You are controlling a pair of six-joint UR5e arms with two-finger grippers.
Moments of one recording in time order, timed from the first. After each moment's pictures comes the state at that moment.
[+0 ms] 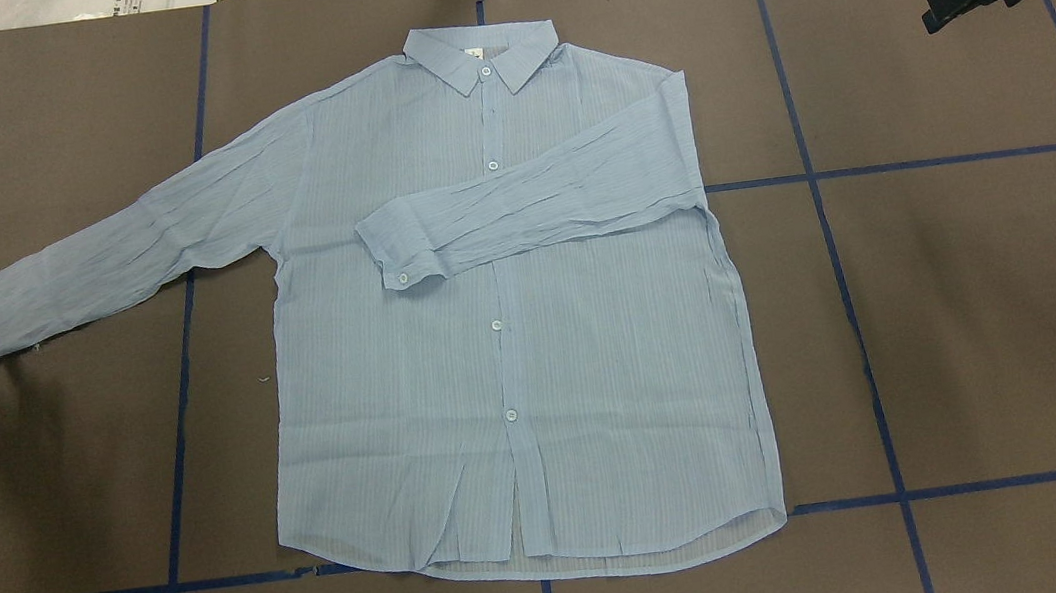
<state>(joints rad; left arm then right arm) -0.92 -1.46 -1.37 -2.87 -1.84 -0.96 1.21 -1.26 1.69 -1.36 2.18 0.45</state>
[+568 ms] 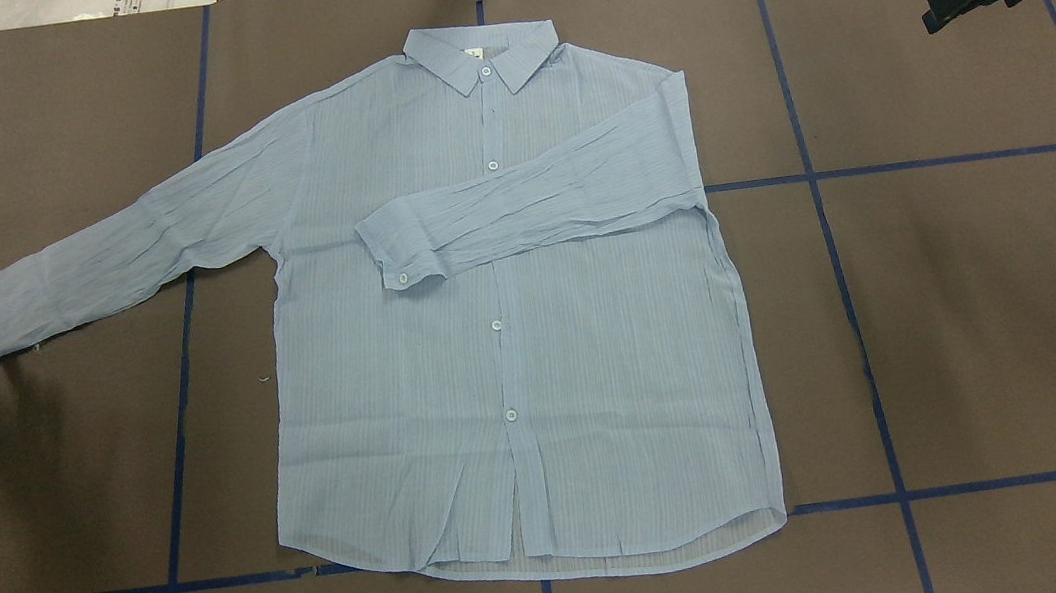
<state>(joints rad) -0.90 -1.46 -1.37 -2.87 -1.84 -0.96 1.21 -1.26 1.69 -1.36 2.18 0.45</state>
